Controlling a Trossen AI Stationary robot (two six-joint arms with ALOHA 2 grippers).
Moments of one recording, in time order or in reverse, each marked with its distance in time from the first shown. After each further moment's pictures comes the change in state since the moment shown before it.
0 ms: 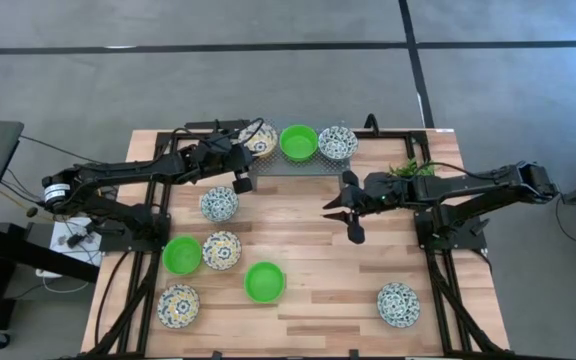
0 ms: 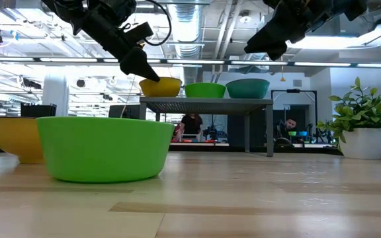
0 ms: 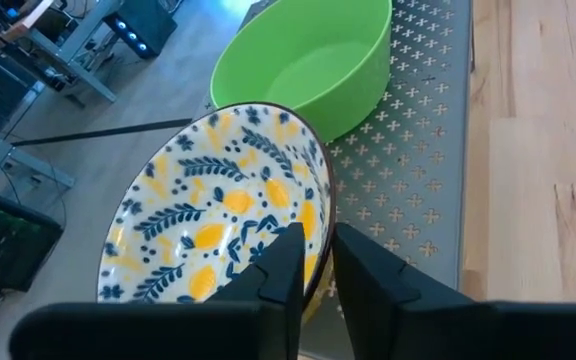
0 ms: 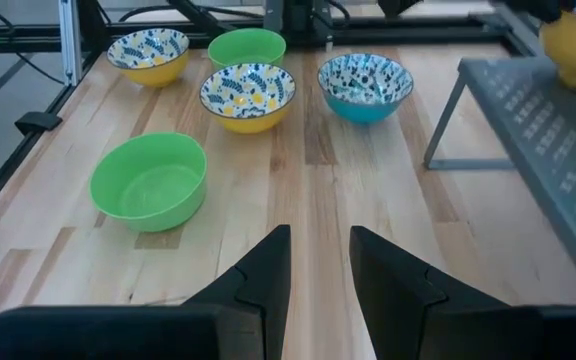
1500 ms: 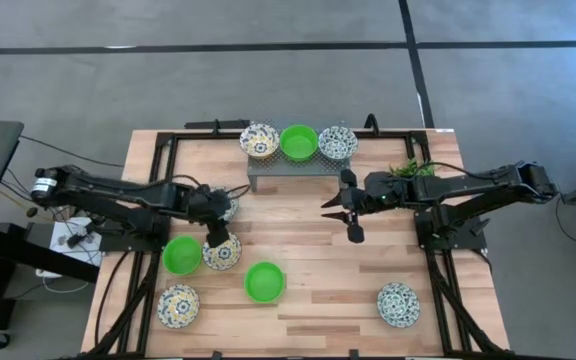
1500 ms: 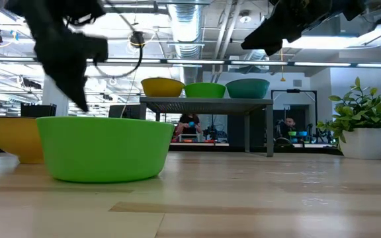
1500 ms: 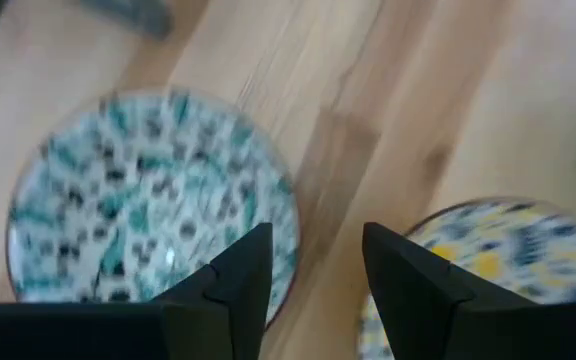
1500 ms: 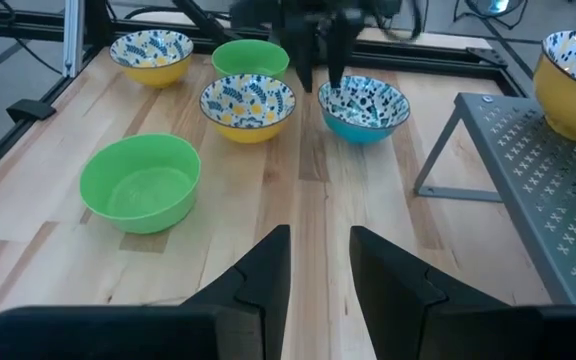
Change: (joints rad) left arm -0.422 -0.140 -0.146 -0.615 0.003 -0.877; right arm 0.000 0.008 0.000 0.031 0.003 -0.090
